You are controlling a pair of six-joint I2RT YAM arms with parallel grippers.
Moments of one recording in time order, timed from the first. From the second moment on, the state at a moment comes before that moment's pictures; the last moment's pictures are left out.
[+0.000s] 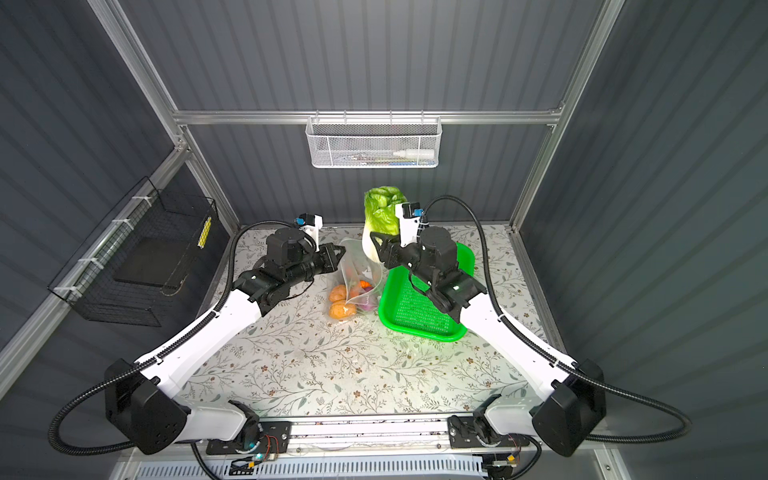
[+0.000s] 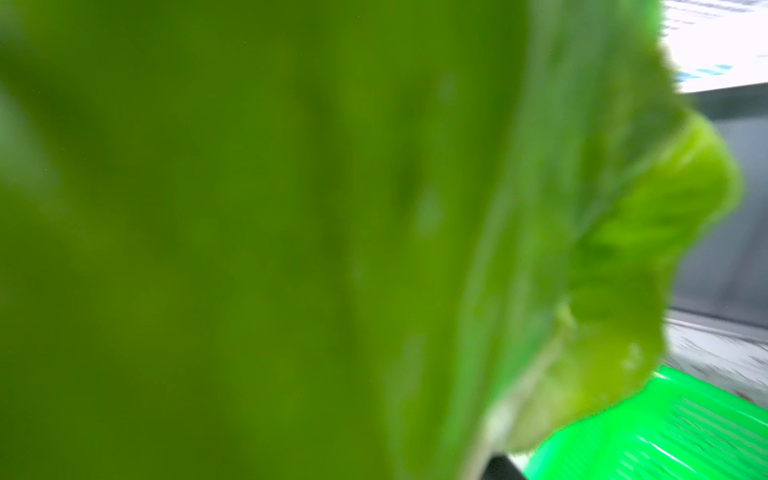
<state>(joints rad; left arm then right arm) -0.56 1.38 1.24 -0.25 0.13 -0.57 0.62 1.32 1.16 0.09 -0.11 0.29</state>
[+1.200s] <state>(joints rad) -0.56 1.38 1.26 -0.26 0.10 -0.61 0.71 1.48 0.87 0.53 -0.09 0.16</state>
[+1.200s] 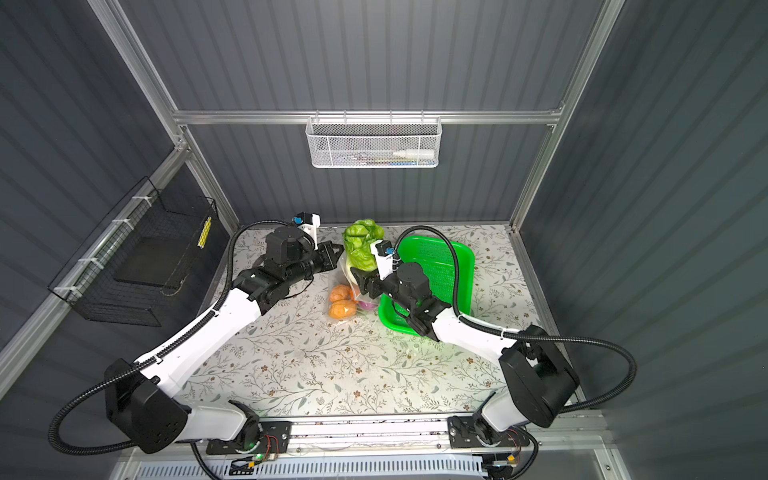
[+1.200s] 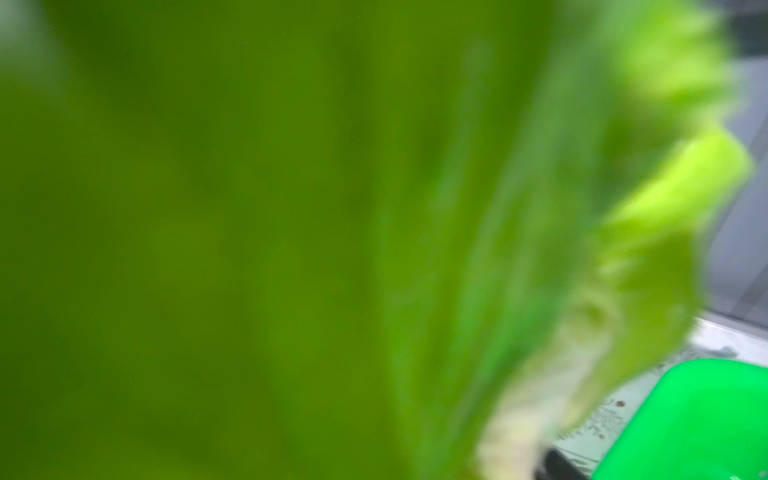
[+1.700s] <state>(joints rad) -0.56 1.38 1.25 -0.25 0.09 -0.61 0.71 1.42 0.96 0.33 -0.09 0.31</state>
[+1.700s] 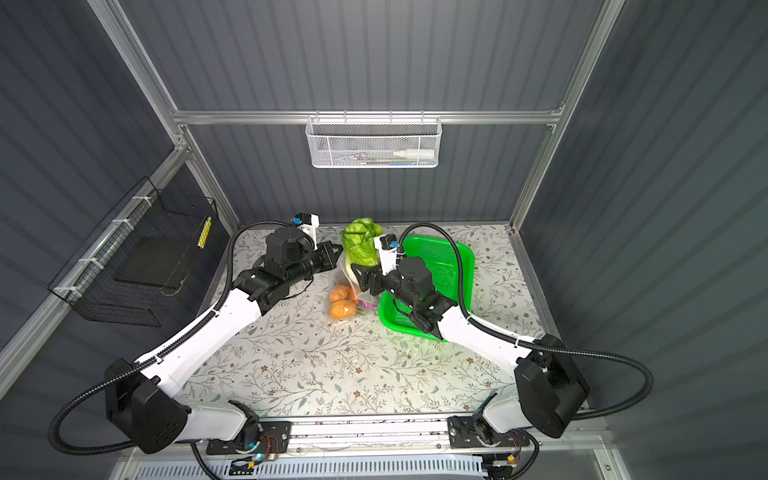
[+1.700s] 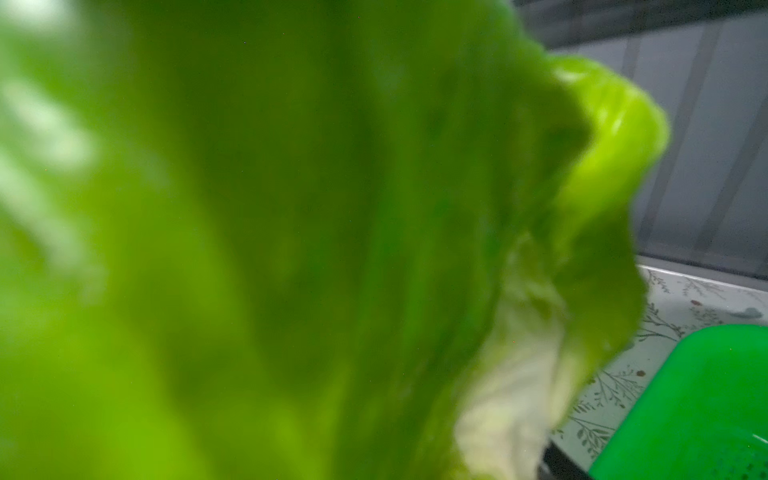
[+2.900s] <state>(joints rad) -0.56 1.35 1.22 -0.26 0.06 -0.61 0.68 1.31 1.00 0.05 -0.13 0.21</state>
